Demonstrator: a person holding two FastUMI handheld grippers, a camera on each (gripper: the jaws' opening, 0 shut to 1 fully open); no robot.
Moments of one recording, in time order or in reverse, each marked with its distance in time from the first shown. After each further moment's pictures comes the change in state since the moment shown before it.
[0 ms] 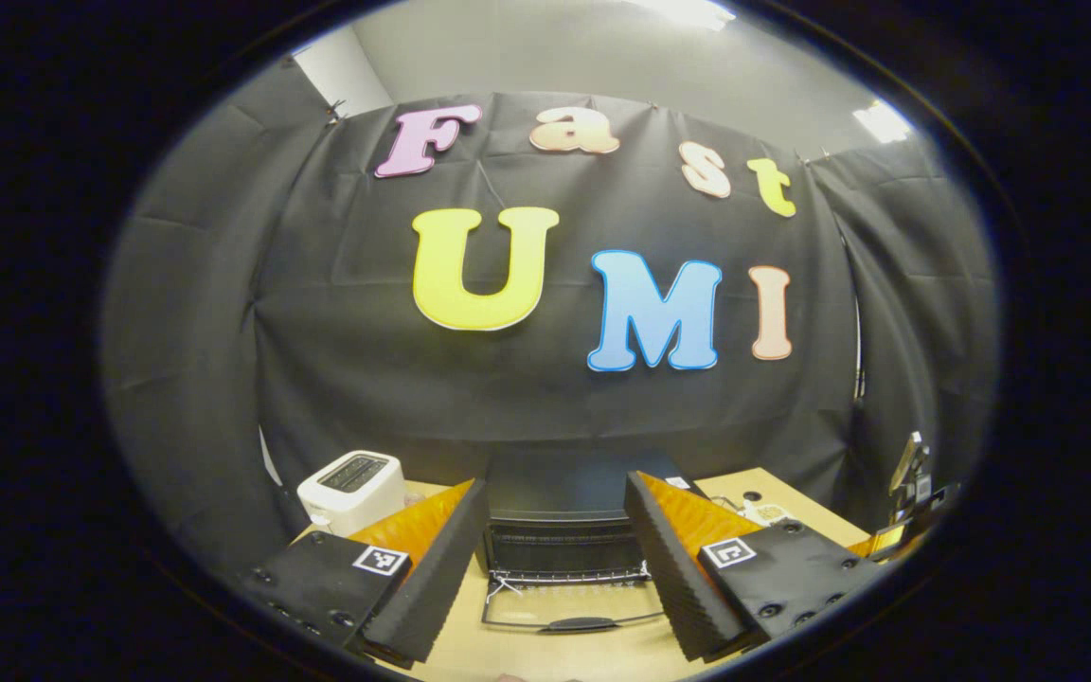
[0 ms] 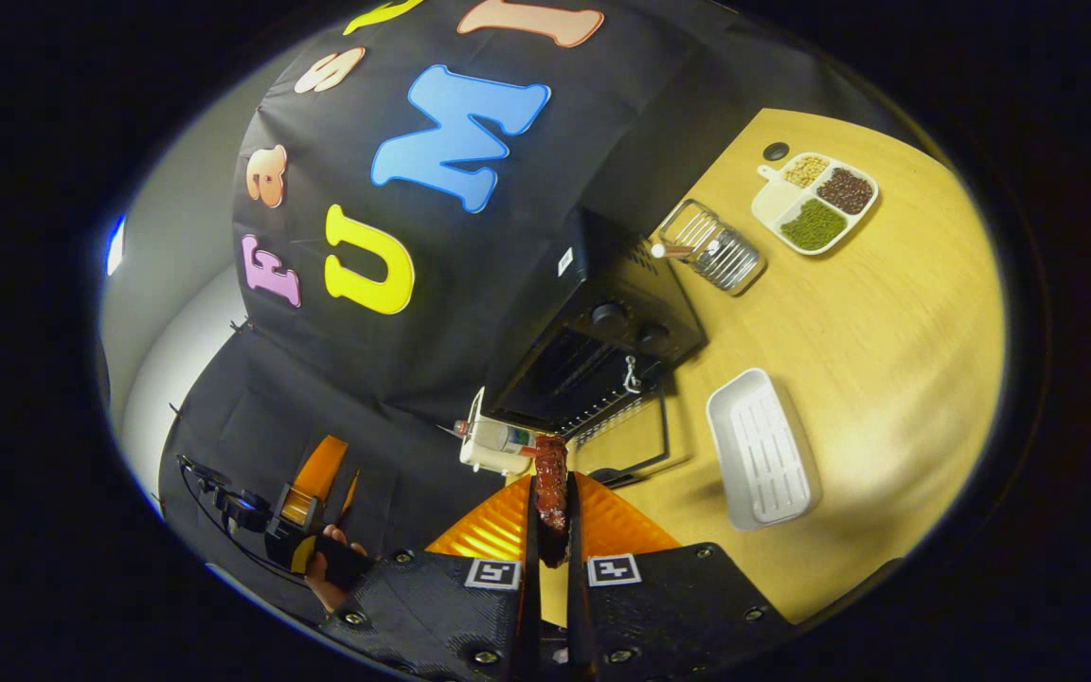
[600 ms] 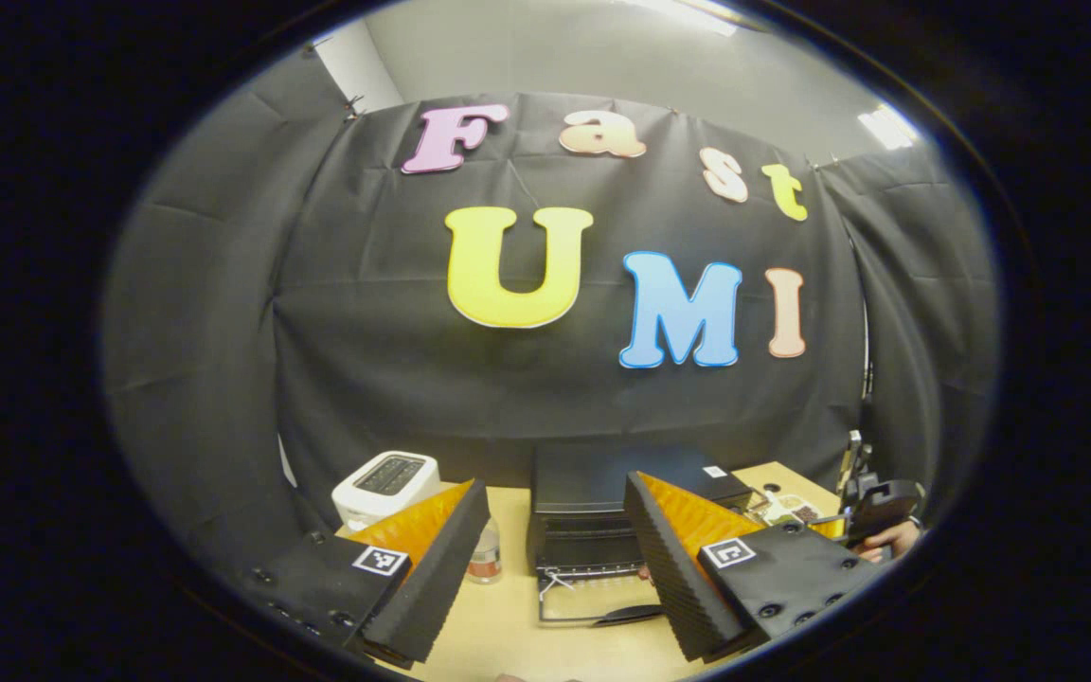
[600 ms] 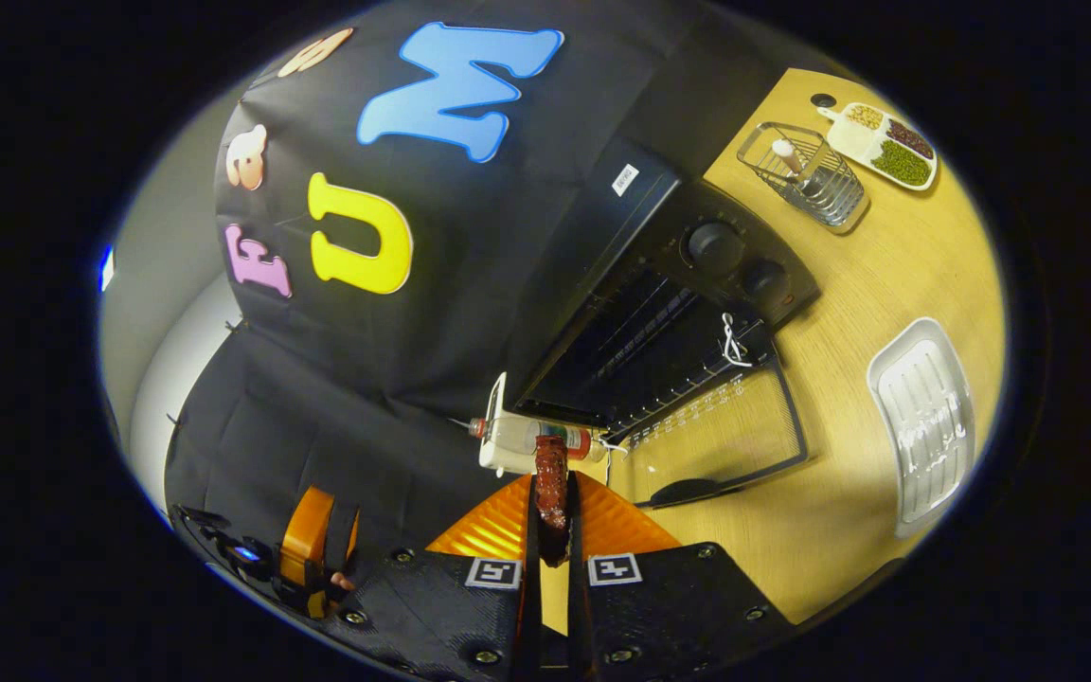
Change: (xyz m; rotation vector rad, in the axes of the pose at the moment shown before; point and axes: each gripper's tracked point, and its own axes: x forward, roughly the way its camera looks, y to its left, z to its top) left arm -0.014 0.085 -0.012 0.007 0.008 0.024; right arm 0.148 0.025 -0.016 0.066 0.026 -0.014
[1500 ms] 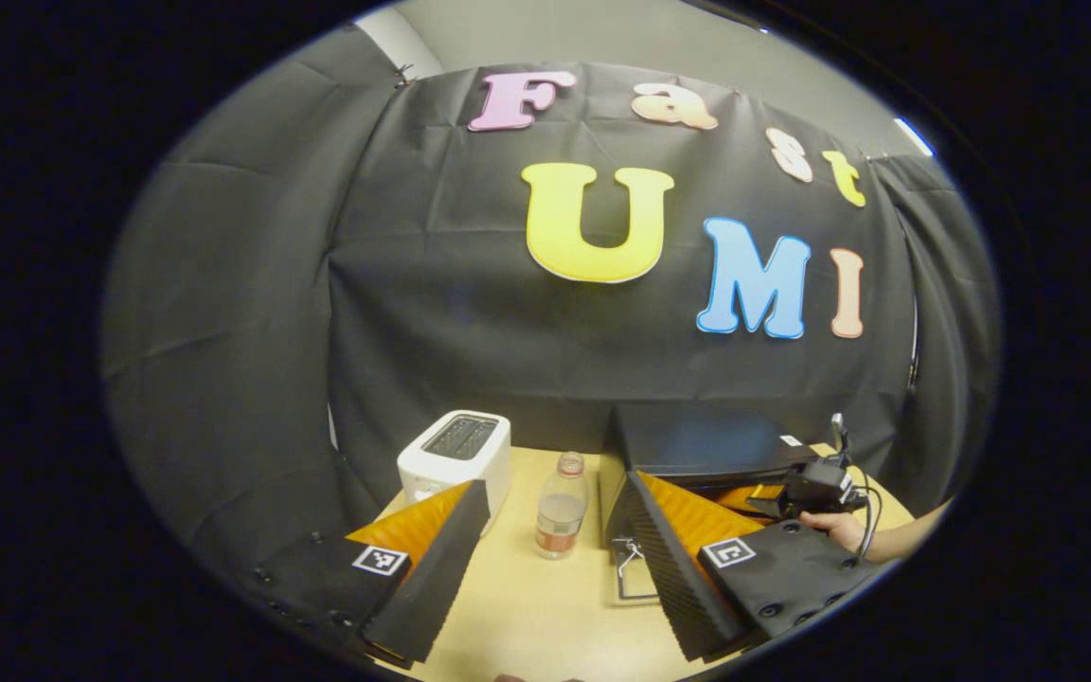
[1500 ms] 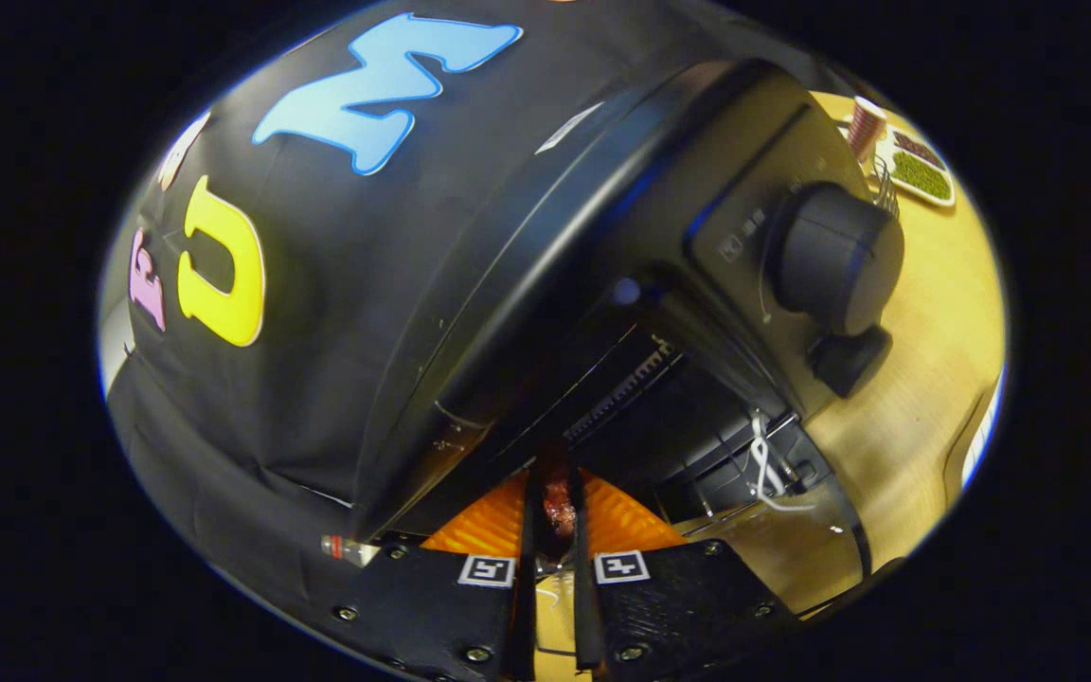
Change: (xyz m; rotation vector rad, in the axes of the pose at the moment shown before) left arm 0.008 0.090 -0.050 -0.048 0.113 0.121; right arm 0.131 -0.067 0.071 -0.096 -0.232 -0.349
